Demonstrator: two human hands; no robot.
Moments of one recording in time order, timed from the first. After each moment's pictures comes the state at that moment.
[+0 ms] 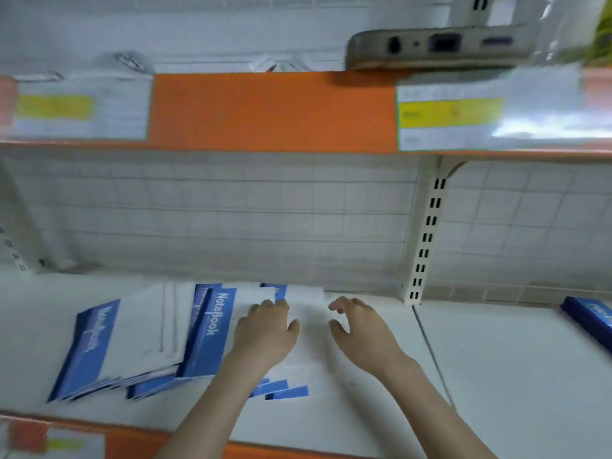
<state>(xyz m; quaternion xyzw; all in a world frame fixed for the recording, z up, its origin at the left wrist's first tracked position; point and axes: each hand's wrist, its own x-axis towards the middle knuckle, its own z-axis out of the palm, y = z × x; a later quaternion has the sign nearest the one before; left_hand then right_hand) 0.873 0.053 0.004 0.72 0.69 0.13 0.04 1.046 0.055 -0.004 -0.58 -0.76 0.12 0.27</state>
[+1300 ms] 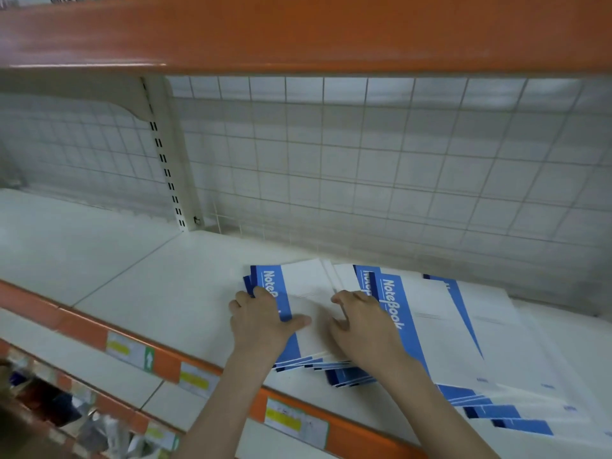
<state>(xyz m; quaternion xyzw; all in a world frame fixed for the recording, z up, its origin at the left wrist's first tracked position) 0.597 0.028 -0.021 0.51 0.84 0.18 0.07 0.756 0.065 -0.029 -0.52 -0.82 0.12 0.20</state>
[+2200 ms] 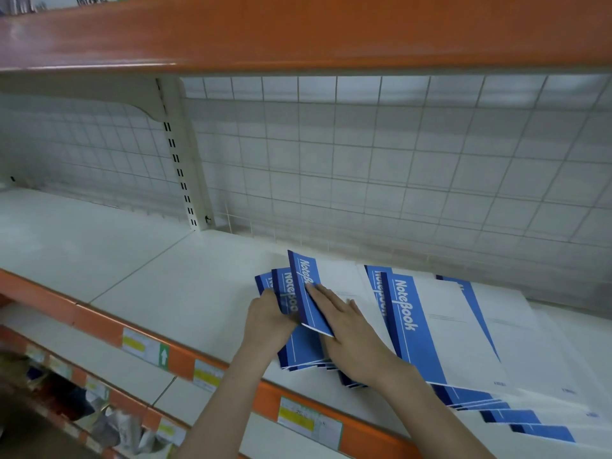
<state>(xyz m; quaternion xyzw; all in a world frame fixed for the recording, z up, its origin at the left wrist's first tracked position) 0.584 0.029 -0.028 0.46 0.76 0.40 0.24 0.734 0.053 -0.032 -0.37 -0.89 0.23 0.15</state>
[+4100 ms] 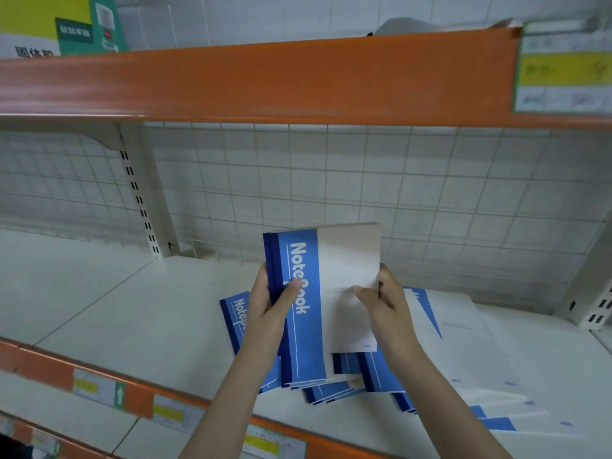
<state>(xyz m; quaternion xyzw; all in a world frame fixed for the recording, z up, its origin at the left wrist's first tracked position) 0.634 0.035 0.004 0.49 0.41 0.68 0.37 0.797 0.059 0.018 -0.41 -0.57 0.44 0.56</state>
